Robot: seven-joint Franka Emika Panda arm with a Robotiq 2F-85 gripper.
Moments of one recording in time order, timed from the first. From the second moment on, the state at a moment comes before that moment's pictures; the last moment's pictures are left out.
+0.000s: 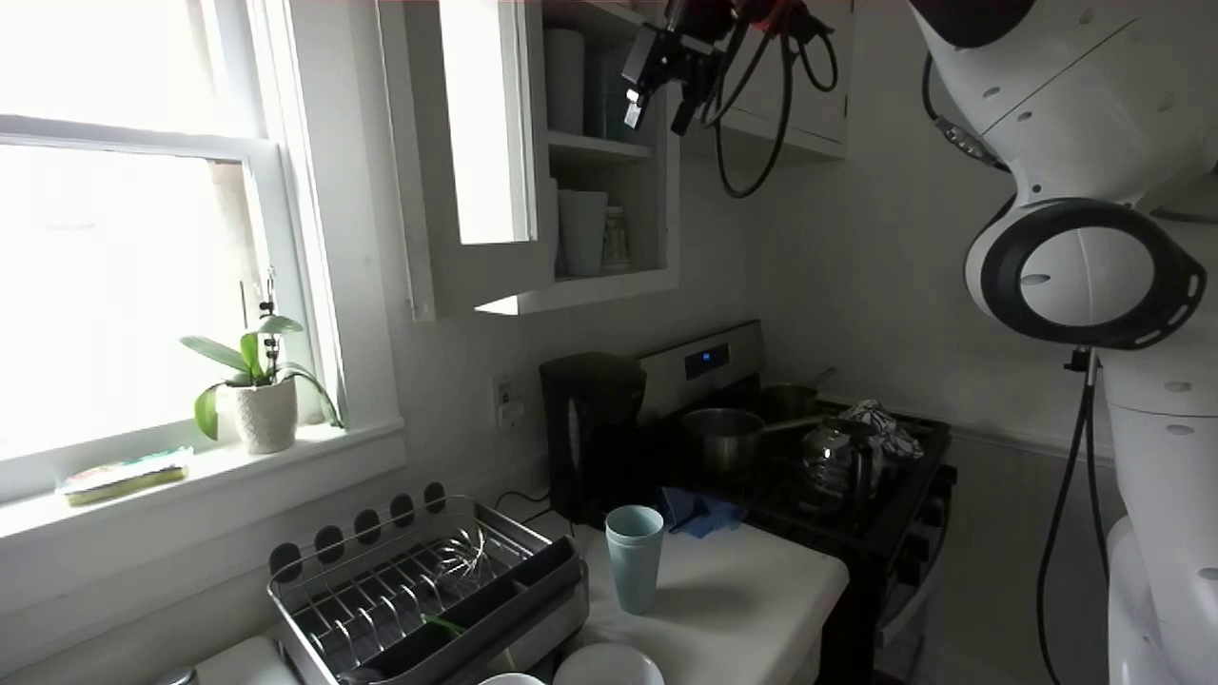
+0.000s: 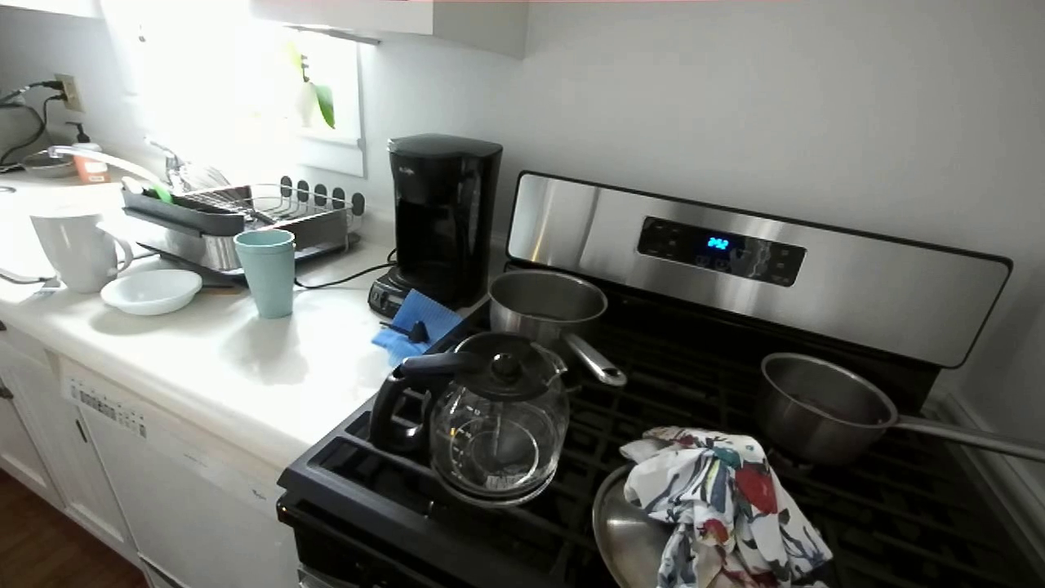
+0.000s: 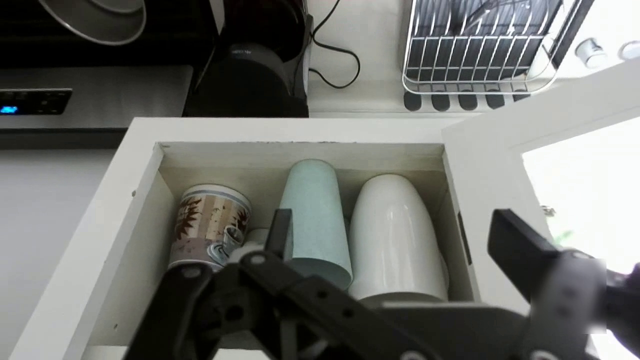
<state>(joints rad) 0.30 0.22 0.01 -0.45 -0.20 1.22 0.15</state>
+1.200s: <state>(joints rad) 0.63 0.24 0.14 -0.46 -0.43 1.10 0.15</state>
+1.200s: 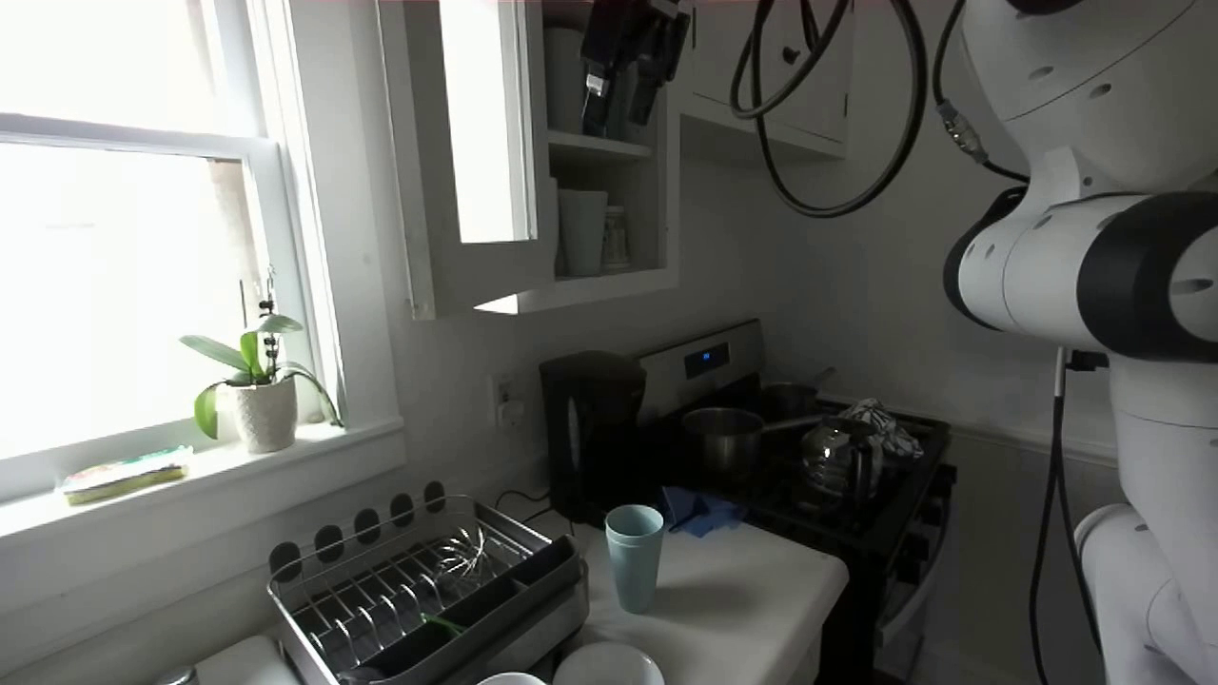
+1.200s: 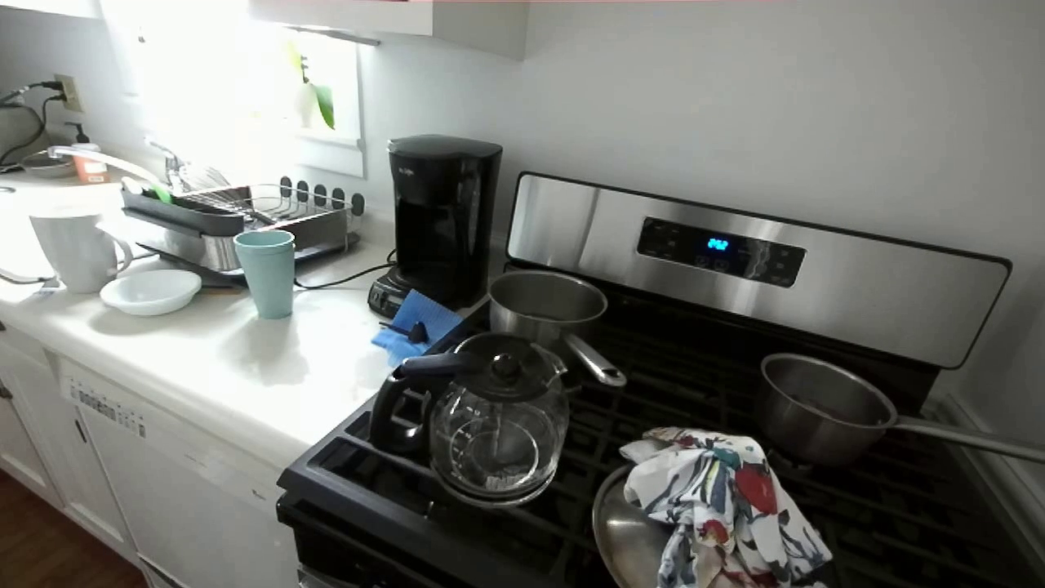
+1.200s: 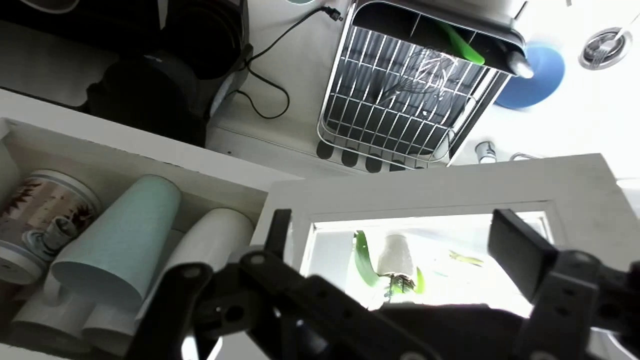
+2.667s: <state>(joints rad) 0.87 0.30 0.11 -0.46 -0.48 1.20 0.22</state>
